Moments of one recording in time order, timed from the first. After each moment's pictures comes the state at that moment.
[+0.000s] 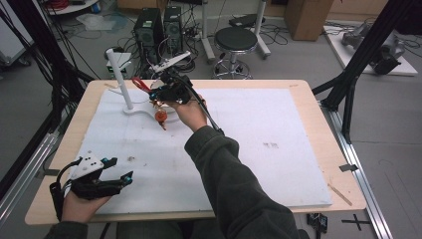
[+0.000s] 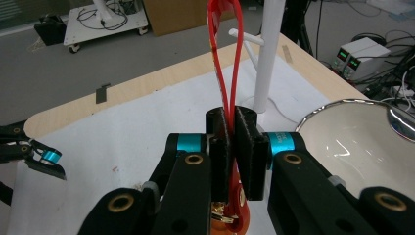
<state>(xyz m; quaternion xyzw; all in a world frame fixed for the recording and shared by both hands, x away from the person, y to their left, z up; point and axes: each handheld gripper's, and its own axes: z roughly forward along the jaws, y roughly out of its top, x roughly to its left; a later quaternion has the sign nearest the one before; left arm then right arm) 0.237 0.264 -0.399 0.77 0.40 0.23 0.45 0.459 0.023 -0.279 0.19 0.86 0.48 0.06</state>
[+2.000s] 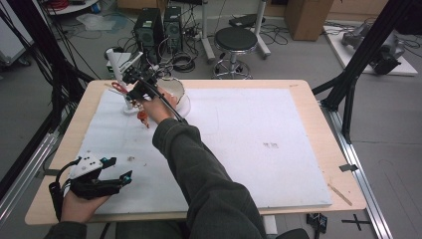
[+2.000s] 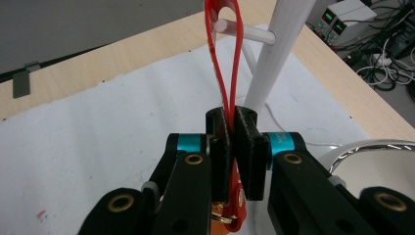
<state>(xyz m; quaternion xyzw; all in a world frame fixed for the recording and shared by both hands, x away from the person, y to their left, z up) 0.238 0.268 -0.400 0.77 0.40 0.23 0.45 0.499 0.130 -0.310 0.21 0.90 0.37 0.10</state>
